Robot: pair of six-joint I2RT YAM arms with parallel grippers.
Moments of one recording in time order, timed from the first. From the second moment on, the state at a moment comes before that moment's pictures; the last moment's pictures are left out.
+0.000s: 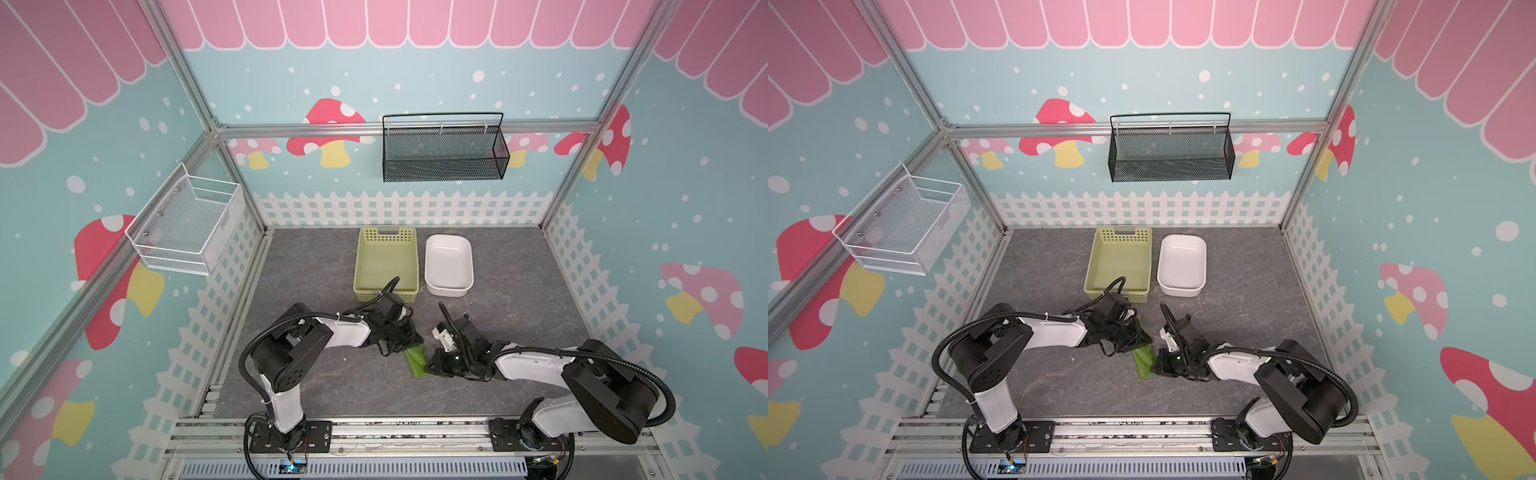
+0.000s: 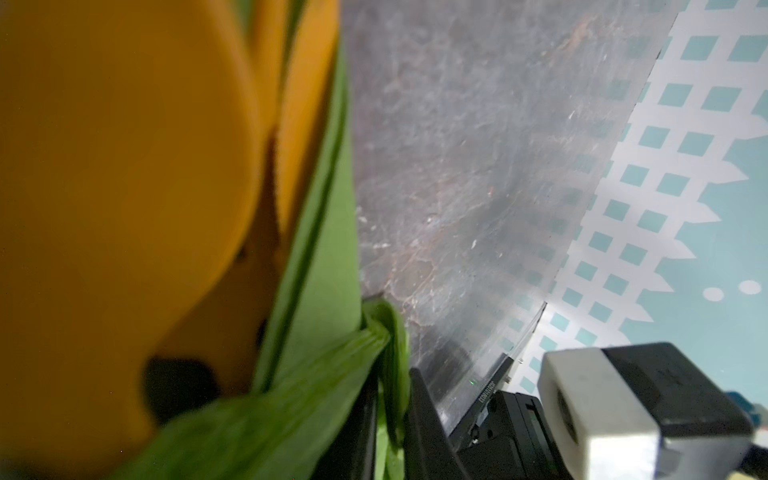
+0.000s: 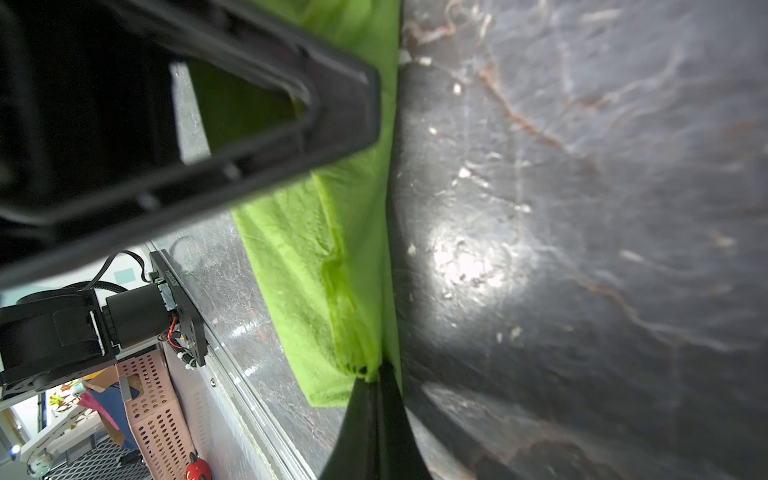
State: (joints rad) left arm -0.72 1.82 0.89 0.01 0.50 -1.11; right arm 0.73 1.42 0.43 0.02 -0.47 0.80
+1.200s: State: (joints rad) left arm -0.72 1.75 0.91 -0.25 0.44 -0.90; right arm 0.72 1.42 0.40 0.08 -0.49 0.83
